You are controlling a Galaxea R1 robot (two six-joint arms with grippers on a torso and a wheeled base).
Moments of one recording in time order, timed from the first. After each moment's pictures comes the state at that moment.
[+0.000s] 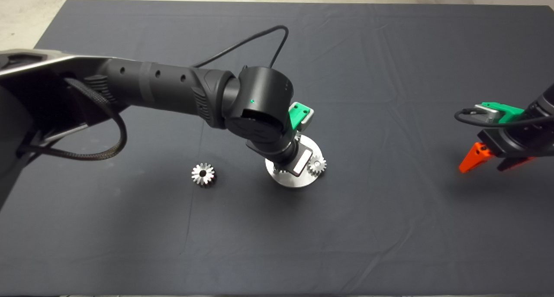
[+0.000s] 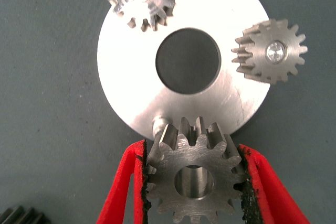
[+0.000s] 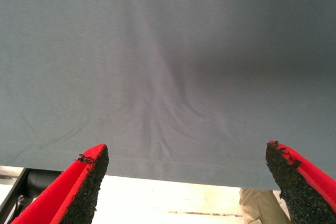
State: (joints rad) left arm -0.38 2.81 -0.97 0.56 1.49 -1.24; right arm 0.49 1.98 -0.98 0.08 -1.53 0.97
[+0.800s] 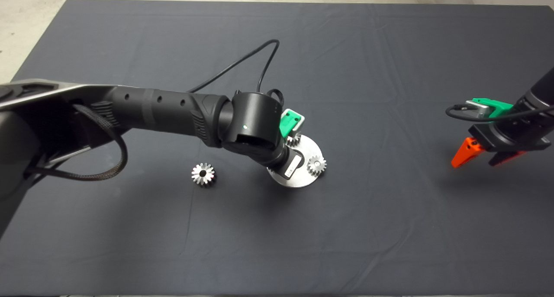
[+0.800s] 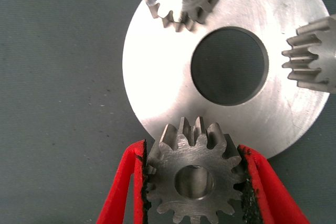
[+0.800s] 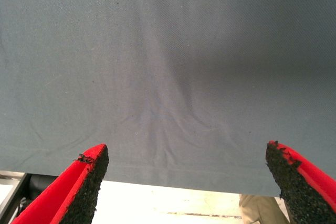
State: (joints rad) left arm -0.30 2.78 -0.98 0.71 1.53 -1.19; right arm 0.49 2.01 -1.02 0.08 -1.53 0.96
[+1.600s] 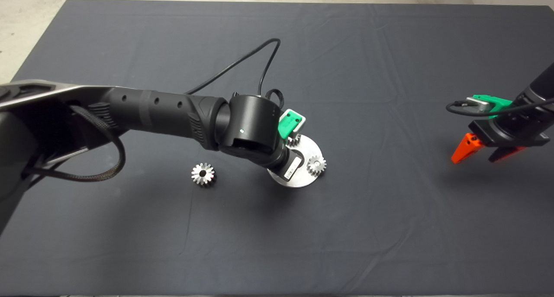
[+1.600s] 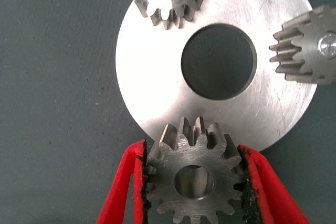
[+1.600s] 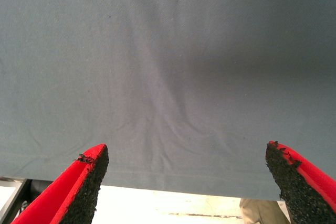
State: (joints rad) left arm -0.30 2.77 -0.94 0.72 1.53 -1.19; right arm 0.49 2.02 -1.07 0.08 -1.53 0.94
